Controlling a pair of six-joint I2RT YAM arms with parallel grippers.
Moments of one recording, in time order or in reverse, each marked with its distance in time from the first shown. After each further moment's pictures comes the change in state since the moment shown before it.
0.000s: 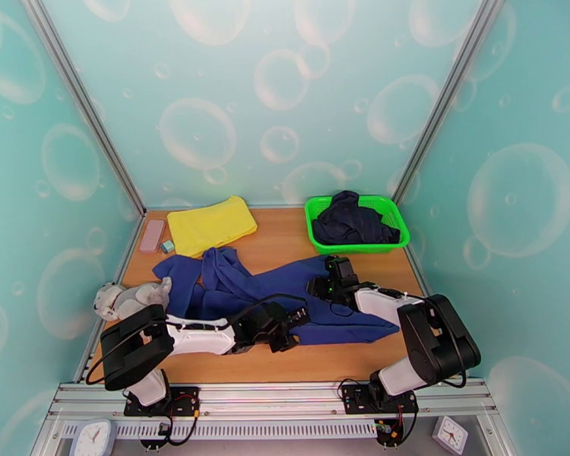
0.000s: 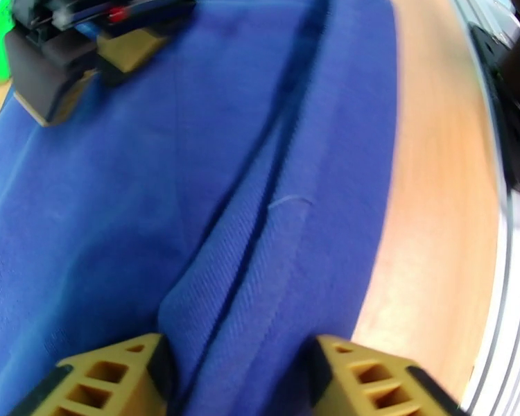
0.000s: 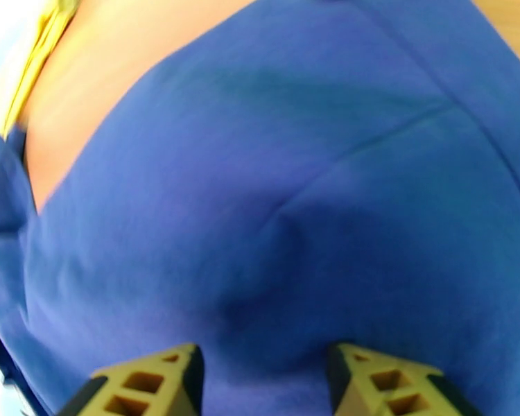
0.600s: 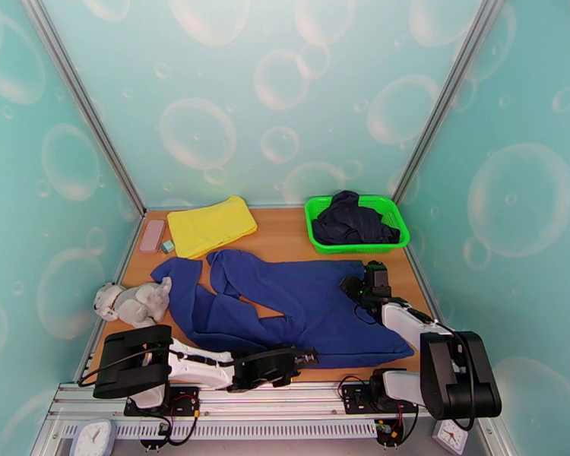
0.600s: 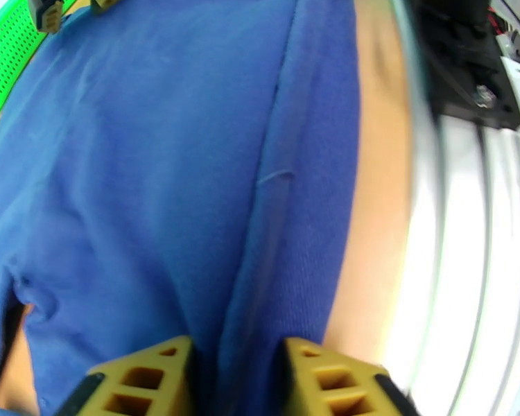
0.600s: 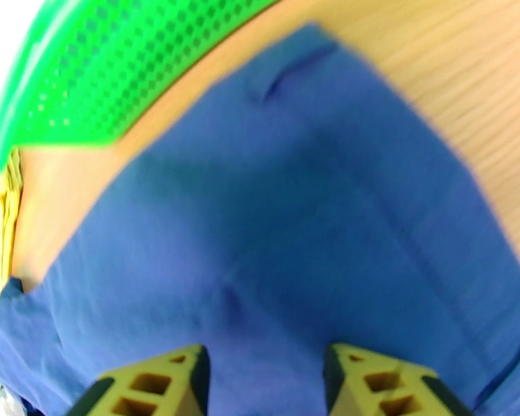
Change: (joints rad) left arm -0.340 -0.021 -0.108 0.042 -0.297 -0.094; right arm -0.260 -0.222 -0.145 0.018 0.098 0.084
